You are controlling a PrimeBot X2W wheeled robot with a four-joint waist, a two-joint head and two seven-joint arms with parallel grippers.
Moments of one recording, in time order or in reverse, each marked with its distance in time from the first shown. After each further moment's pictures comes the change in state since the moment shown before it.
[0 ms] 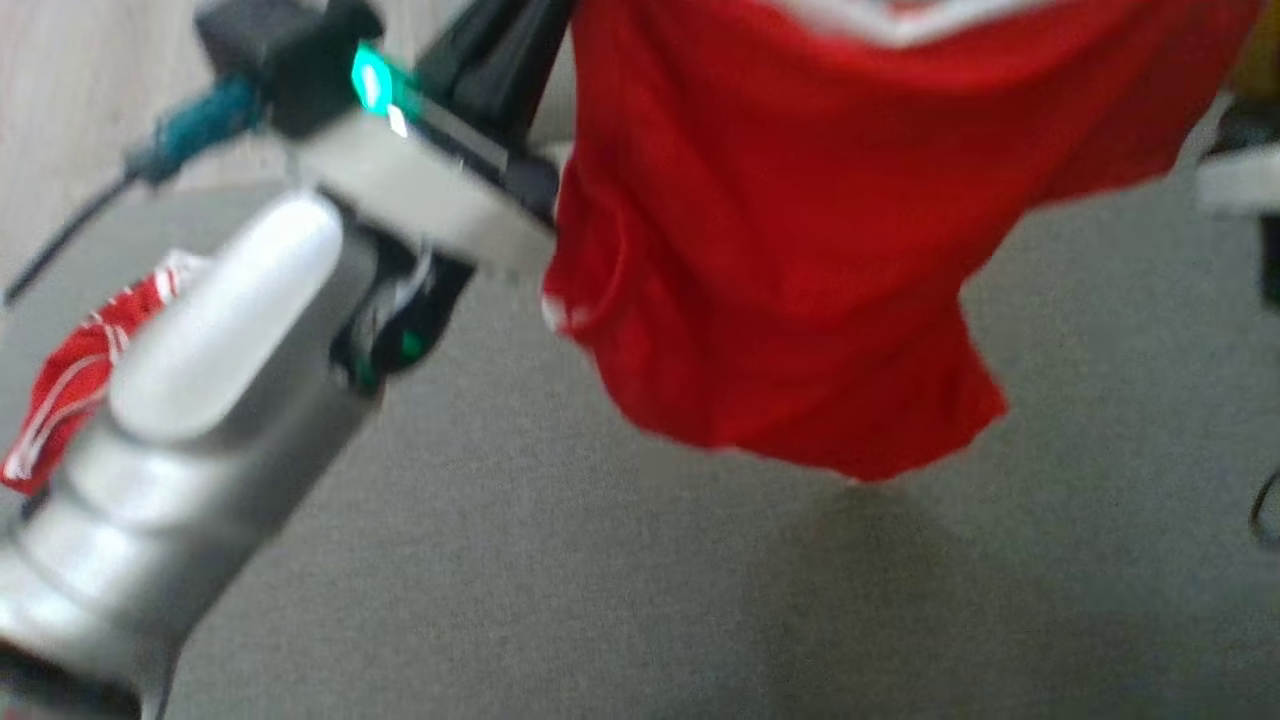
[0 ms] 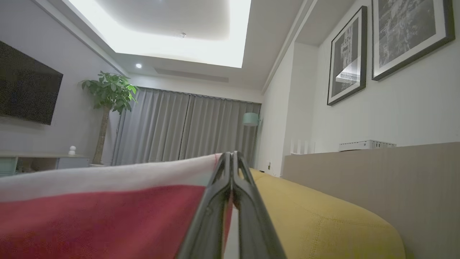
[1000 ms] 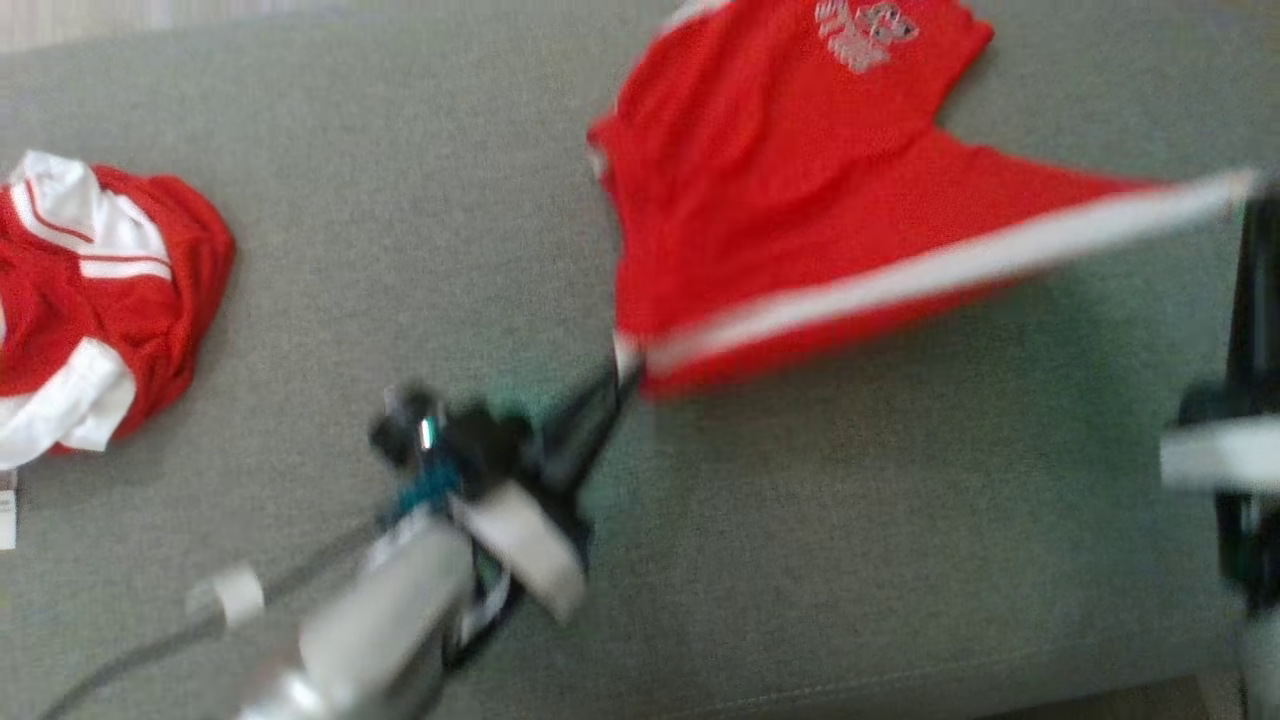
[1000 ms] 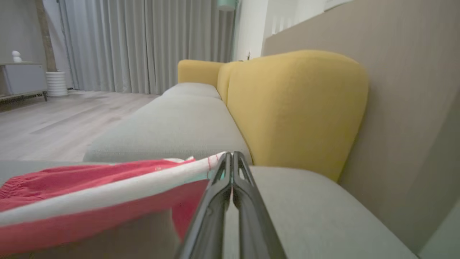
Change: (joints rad) left arm 0.326 -0.126 -0.143 0.411 0.300 -0.144 -0.230; right arm 0.404 0.103 -0.181 -0.098 -0.090 0.000 -0.019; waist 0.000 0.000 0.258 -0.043
